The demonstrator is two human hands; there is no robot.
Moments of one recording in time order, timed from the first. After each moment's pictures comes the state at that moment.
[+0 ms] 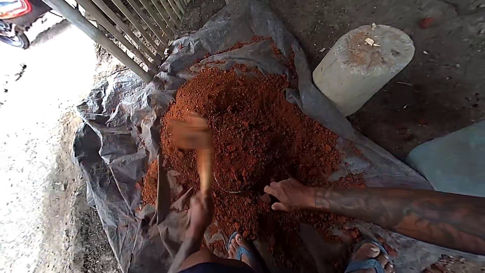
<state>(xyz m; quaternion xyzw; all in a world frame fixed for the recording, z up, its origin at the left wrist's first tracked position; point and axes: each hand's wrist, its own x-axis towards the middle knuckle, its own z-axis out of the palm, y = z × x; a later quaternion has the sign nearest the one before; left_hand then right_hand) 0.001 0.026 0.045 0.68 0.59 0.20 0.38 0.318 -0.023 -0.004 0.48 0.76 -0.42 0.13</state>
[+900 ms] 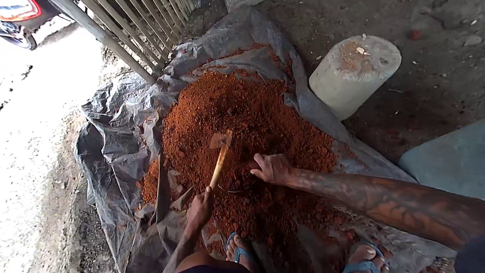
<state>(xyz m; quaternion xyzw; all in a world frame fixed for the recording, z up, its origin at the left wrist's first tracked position) -0.008 0.025 0.036 0.60 0.66 0.06 0.44 0.306 0.025 0.051 0.62 0.72 -0.31 -0.01</state>
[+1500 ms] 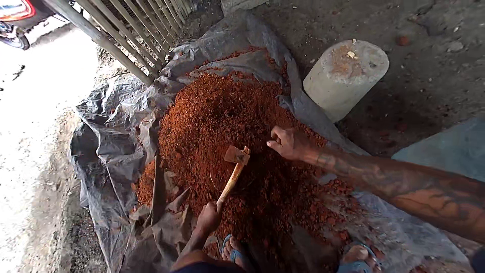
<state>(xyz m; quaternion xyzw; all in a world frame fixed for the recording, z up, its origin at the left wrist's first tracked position) 0.002 0.007 -0.010 0.65 0.62 -0.14 0.42 0.391 0.046 0.058 0.71 0.63 -0.30 -0.11</state>
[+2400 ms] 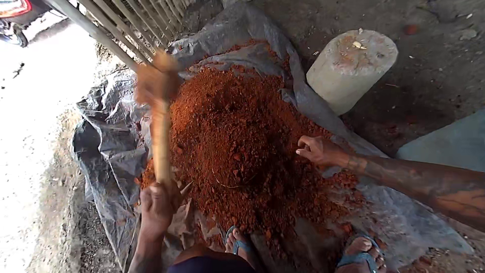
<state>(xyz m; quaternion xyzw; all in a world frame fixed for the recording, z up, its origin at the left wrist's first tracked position) -0.019 0.041 0.163 0.66 0.44 0.39 0.46 0.450 -0.002 0.005 0.71 0.59 -0.38 -0.05</state>
